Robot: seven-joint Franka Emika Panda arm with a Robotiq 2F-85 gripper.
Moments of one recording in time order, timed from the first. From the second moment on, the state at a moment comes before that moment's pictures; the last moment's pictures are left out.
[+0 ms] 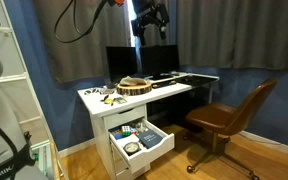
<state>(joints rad) 0.01 -0.42 0.02 -2.31 -0.16 2.08 -0.09</state>
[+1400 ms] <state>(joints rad) 0.10 -0.22 0.12 -2.05 -0.10 1.95 -0.03</state>
